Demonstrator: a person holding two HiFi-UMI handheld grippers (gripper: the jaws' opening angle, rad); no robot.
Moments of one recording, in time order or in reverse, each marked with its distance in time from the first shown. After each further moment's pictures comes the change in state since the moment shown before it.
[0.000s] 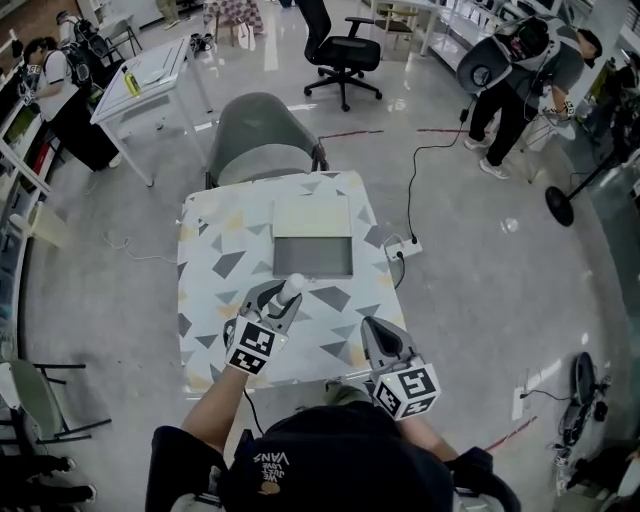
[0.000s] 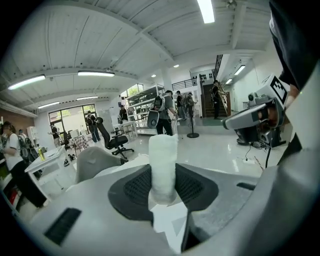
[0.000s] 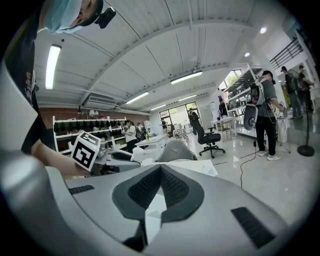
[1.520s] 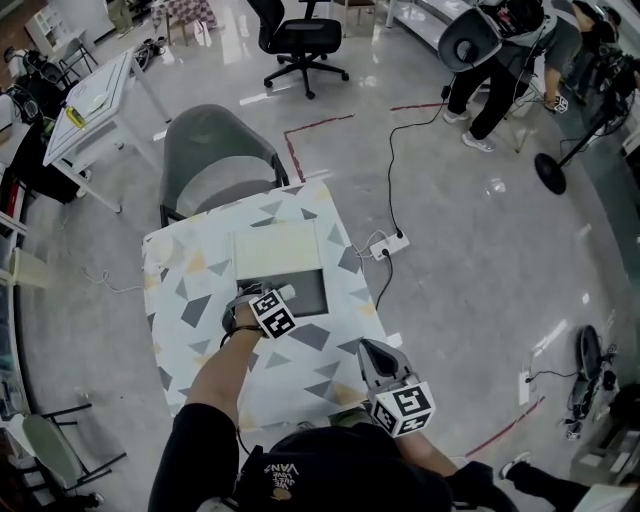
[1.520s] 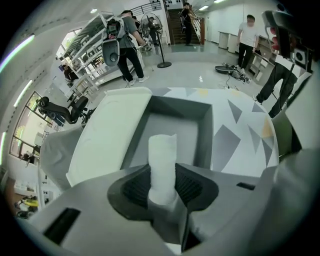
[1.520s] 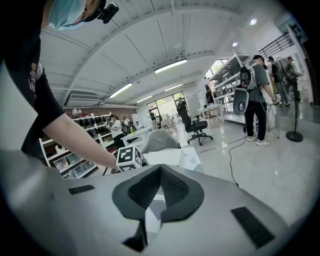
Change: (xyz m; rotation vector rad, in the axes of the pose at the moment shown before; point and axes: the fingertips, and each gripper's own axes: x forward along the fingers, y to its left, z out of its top) left arm 0.236 0.043 -0.153 0.415 0.764 -0.269; right arm 0.056 -0.117 -0.035 0.112 0.111 -0.108
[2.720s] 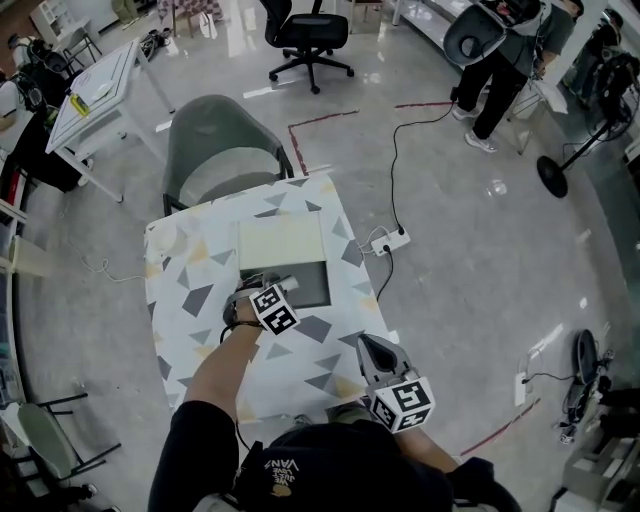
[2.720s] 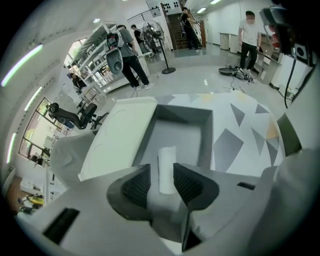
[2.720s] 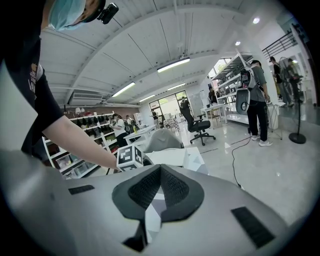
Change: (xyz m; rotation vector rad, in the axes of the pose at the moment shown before) left arm -0.016 0.007 0.006 0.000 -0.069 0.091; right arm -0.001 0.013 0.000 -0.017 0.009 0.025
